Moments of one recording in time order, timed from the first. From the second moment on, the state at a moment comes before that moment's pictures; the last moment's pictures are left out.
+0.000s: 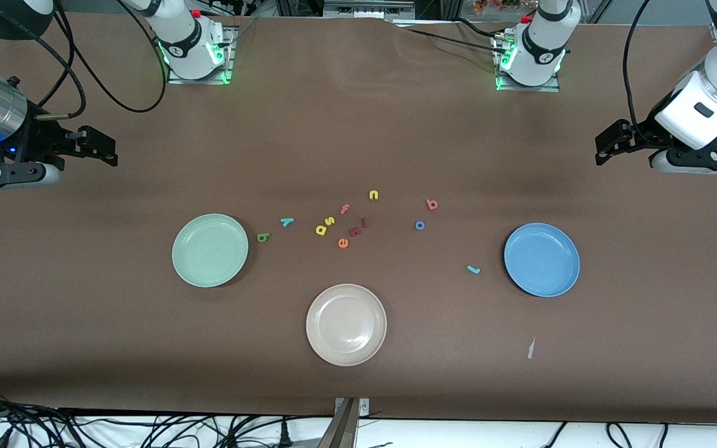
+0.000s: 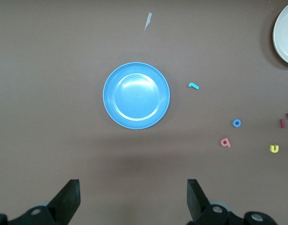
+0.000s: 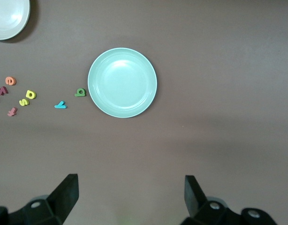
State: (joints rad) left arm -0.07 -0.03 -0.03 -1.69 -0.01 1.66 -0.08; right arm 0.25 0.11 -0.15 -1.52 0.03 1.55 0.00
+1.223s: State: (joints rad) left arm -0.07 -0.03 -0.03 -1.69 -0.01 1.66 -0.08; right arm 0.25 0.11 -0.15 -1.52 0.03 1.54 0.00
